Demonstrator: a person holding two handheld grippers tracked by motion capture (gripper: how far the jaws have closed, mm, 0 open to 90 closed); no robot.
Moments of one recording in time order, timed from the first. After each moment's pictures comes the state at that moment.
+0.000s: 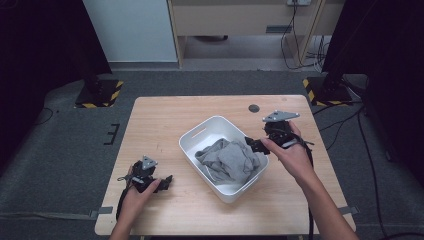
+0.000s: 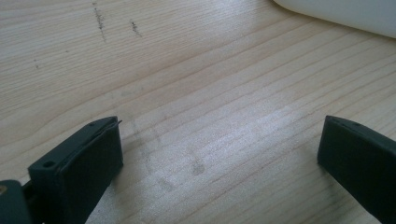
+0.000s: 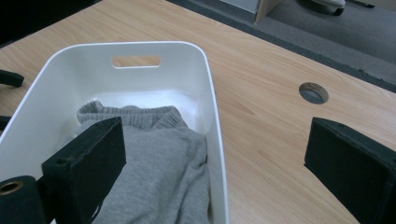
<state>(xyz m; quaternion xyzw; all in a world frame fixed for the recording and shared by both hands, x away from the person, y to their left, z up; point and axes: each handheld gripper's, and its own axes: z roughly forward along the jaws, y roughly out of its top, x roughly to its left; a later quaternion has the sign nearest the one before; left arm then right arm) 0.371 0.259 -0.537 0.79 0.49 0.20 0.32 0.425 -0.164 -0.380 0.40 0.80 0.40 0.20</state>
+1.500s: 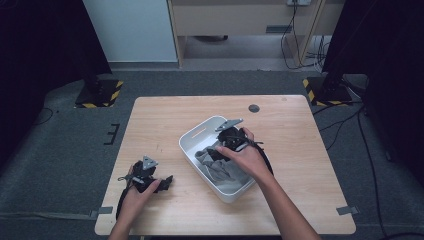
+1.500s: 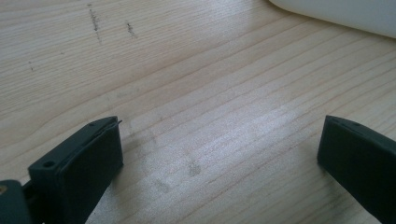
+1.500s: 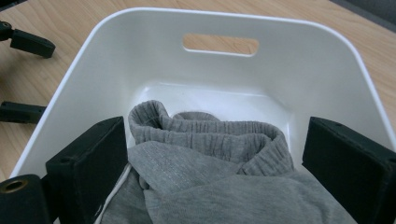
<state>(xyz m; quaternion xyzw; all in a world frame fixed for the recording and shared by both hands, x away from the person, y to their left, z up) 0.371 0.259 -0.537 0.79 0.48 0.19 0.32 0.446 -0.050 -0.433 0.34 0.86 0.36 0.15</state>
